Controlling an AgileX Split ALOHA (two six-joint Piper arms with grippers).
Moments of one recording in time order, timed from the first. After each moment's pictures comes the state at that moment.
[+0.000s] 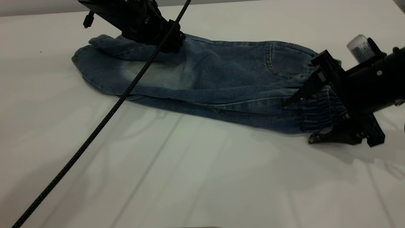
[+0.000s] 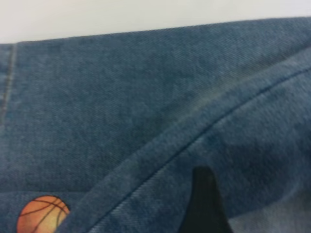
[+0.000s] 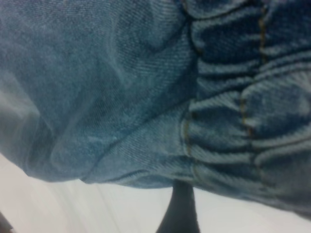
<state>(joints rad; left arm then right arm) -0.41 2.23 -1.29 -0.01 -0.09 0.15 0.07 2.12 -0.70 1.82 0.66 -0.91</state>
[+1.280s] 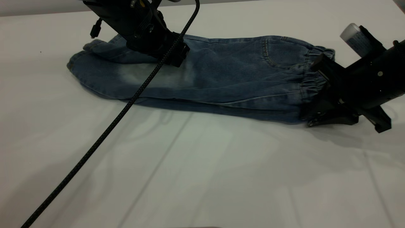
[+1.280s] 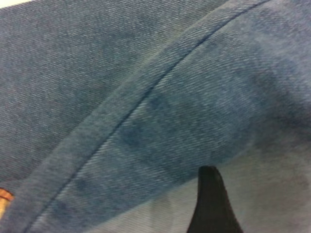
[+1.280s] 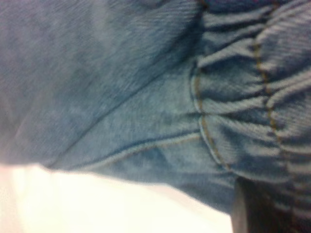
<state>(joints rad) -0.44 2.23 -1.29 -0.01 0.01 0.15 0.07 2.12 -0.73 1.75 0.60 -1.11</state>
